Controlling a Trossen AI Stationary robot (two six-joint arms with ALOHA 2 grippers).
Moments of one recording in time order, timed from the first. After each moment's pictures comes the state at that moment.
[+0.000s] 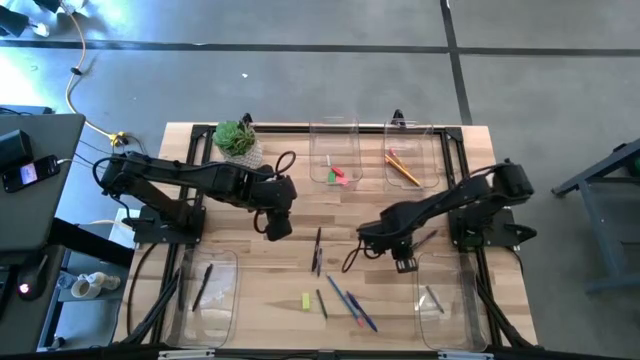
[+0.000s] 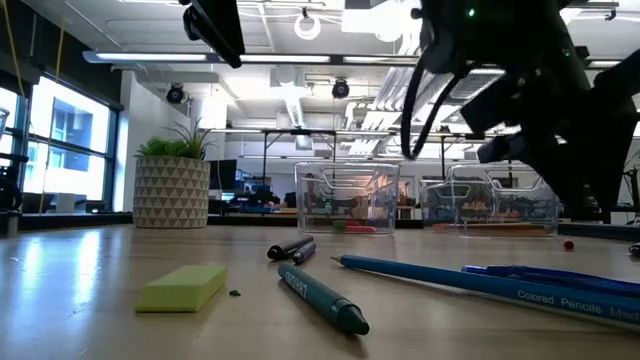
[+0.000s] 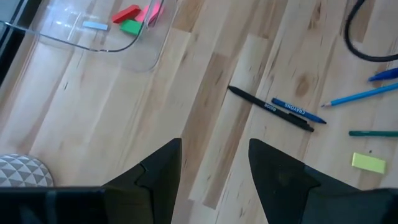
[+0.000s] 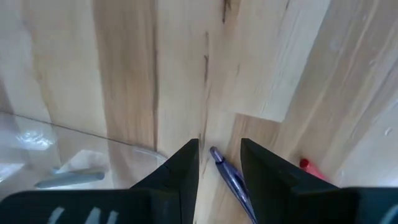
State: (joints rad) left arm -0.01 1.48 1.43 -1.09 -0.26 -0.41; right arm 0.21 1.69 1.04 -1.03 -0.20 0.04
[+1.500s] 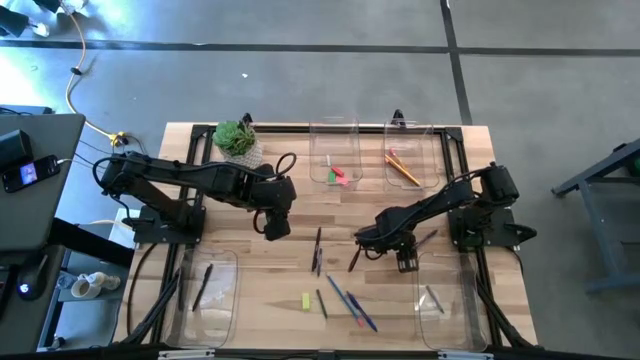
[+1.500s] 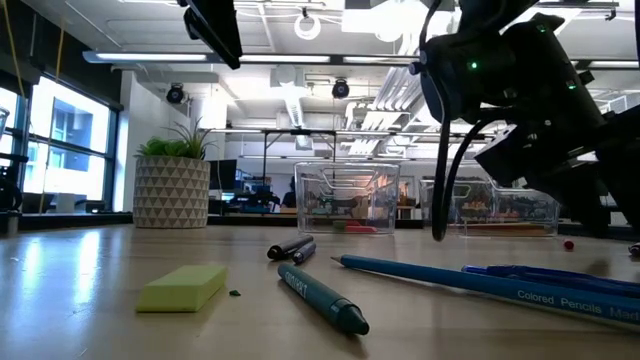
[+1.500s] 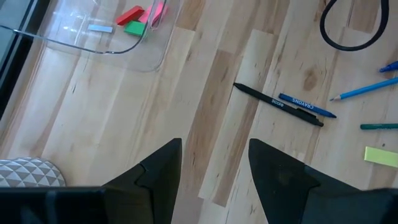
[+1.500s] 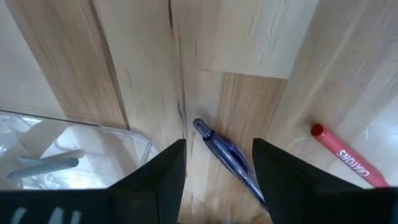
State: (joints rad) left arm -0.02 1.48 1.43 -1.10 -0.27 -0.37; right arm 0.21 1.79 1.03 -1.13 -0.19 0.10
